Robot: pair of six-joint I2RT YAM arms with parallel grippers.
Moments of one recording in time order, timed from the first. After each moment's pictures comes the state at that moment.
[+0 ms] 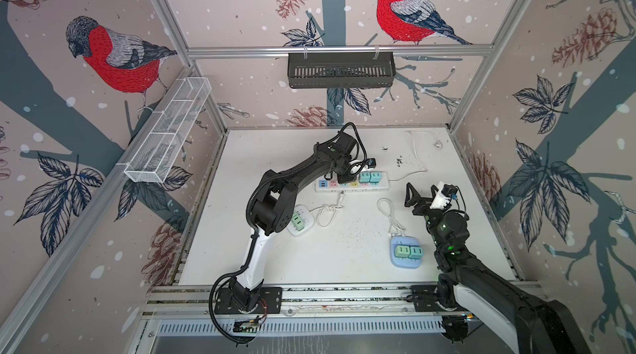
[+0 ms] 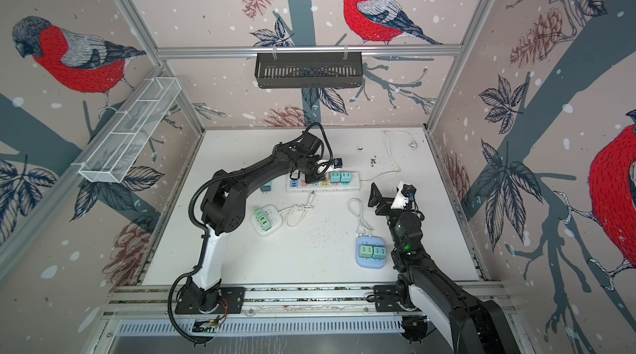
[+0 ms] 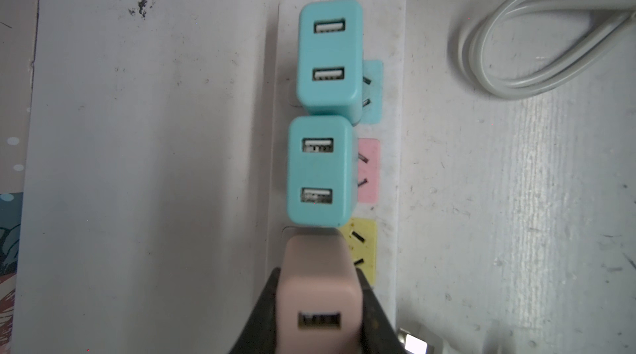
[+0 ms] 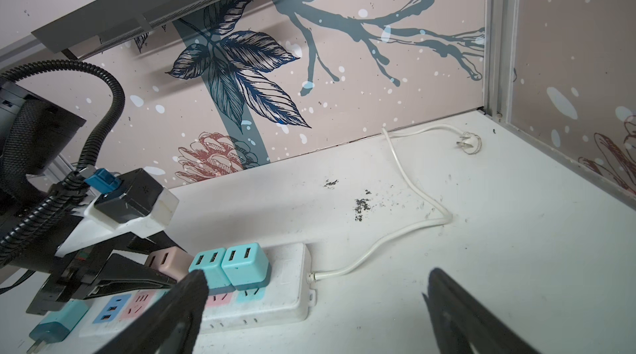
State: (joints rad) left arm -0.65 2.20 1.84 -0.68 0.24 0.86; right arm 0.25 0.85 0.05 0.81 0.10 0.29
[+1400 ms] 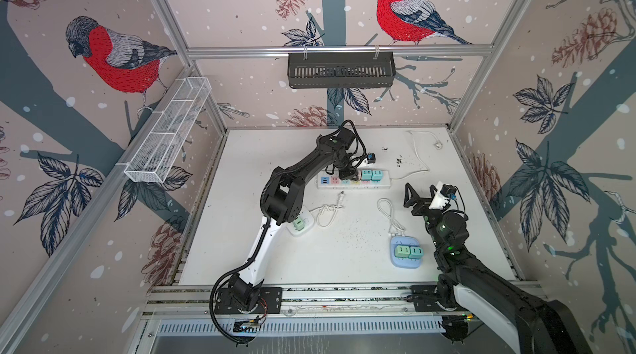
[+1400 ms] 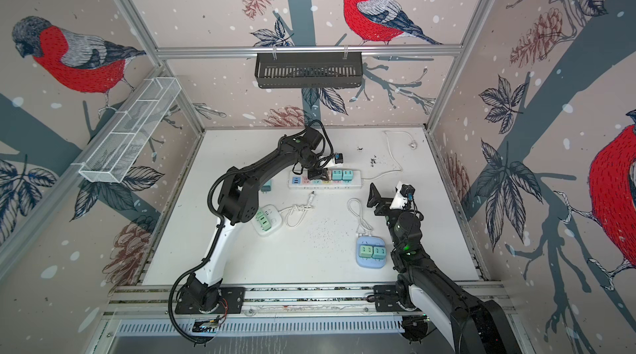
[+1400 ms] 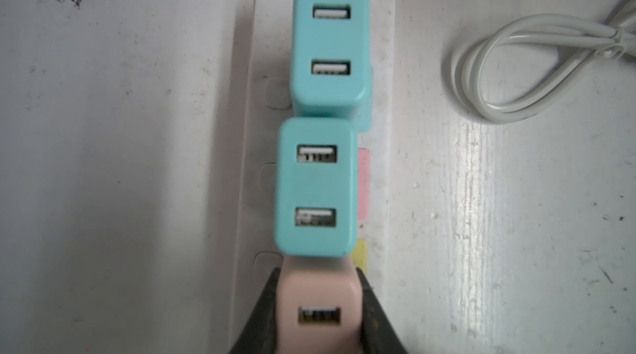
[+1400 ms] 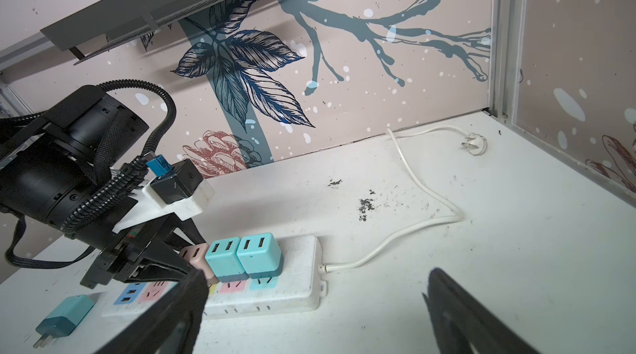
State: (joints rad) left arm -0.61 2.41 2.14 -0.91 0.39 0.86; right arm 0.27 0.85 0.05 0.81 0.10 0.28
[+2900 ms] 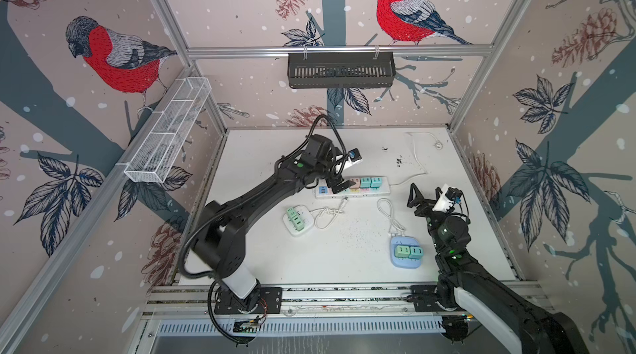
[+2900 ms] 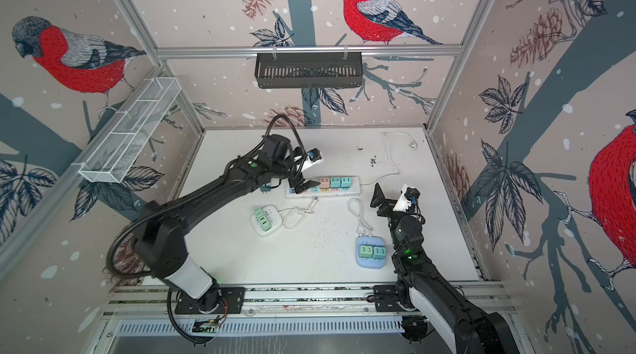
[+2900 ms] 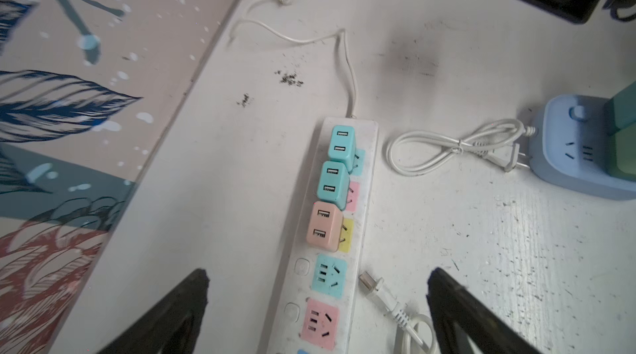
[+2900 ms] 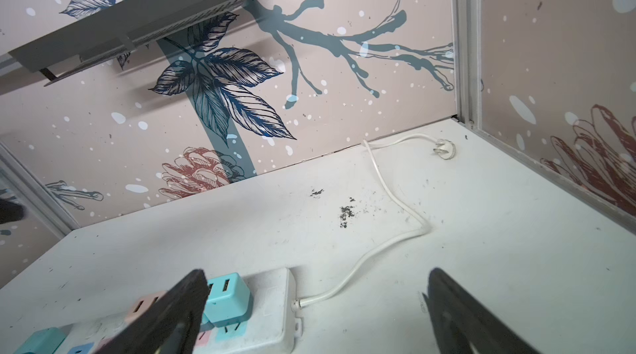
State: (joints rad) left arm -0.62 1.52 1.19 -0.25 0.36 0.56; right arm 0.27 0.76 0.02 0.76 0.22 0.32
